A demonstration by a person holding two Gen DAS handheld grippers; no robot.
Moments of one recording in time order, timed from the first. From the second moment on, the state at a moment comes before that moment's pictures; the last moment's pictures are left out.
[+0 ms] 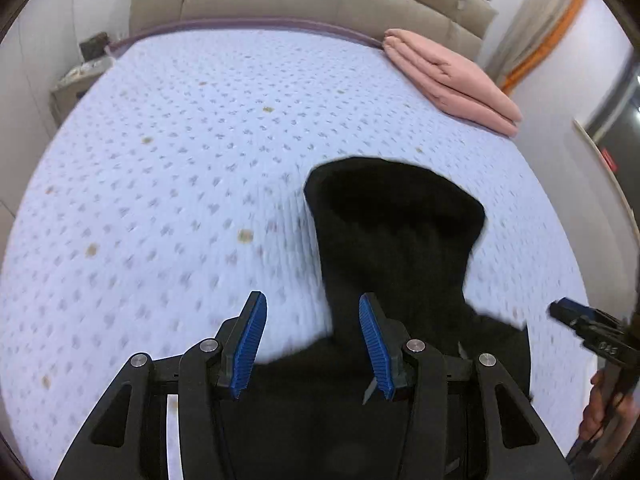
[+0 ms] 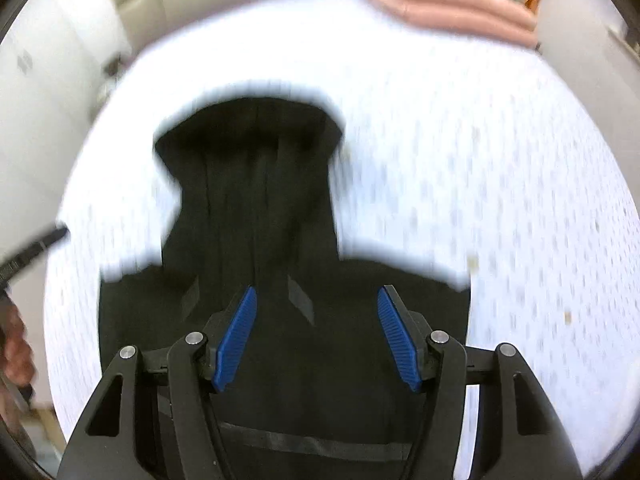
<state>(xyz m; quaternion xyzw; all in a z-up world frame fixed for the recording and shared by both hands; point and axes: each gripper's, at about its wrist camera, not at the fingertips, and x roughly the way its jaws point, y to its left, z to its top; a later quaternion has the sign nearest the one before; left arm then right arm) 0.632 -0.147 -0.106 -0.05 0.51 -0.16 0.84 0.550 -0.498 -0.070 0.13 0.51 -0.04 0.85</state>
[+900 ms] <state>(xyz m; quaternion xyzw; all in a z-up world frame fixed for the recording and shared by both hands) 0.699 -0.153 -0.200 -0.15 0.53 -0.22 0.81 0.649 -0.546 -0.193 0.16 0.49 -0.04 0.86</state>
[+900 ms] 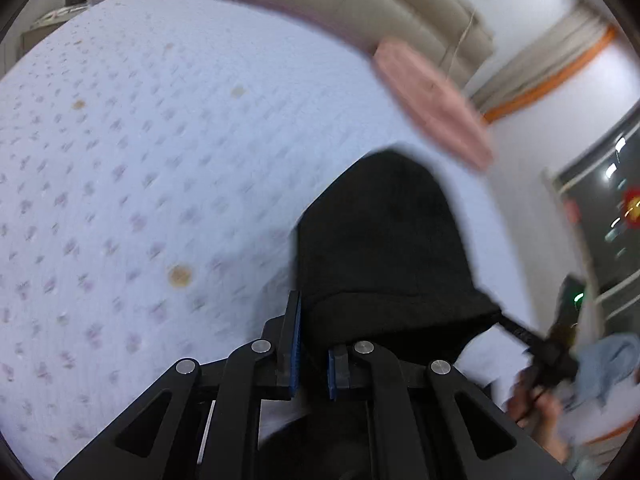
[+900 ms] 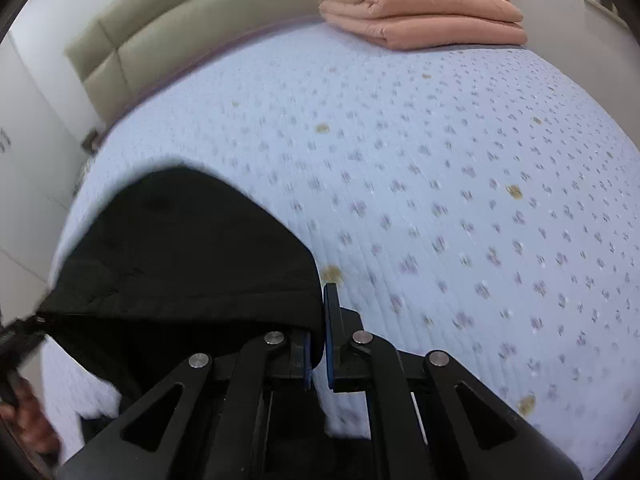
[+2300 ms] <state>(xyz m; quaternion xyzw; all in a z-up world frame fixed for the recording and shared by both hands) 0.692 -0.196 -0.279 -0.13 0.53 -0.30 0.78 0.677 -0.482 -0.254 0.04 0.52 0.06 0.85</state>
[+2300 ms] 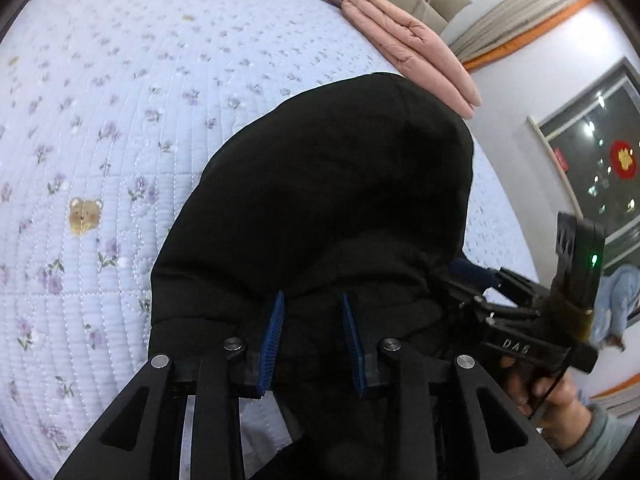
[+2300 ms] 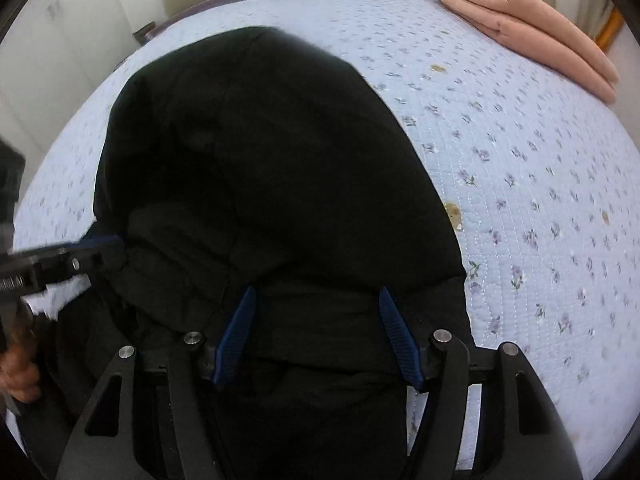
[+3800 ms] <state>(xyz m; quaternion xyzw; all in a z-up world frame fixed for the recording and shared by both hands) 0.532 -0.192 -0.083 0.01 0.39 -0.36 0.85 0.556 -0.491 -0.085 0.01 0.43 0.17 0.89</state>
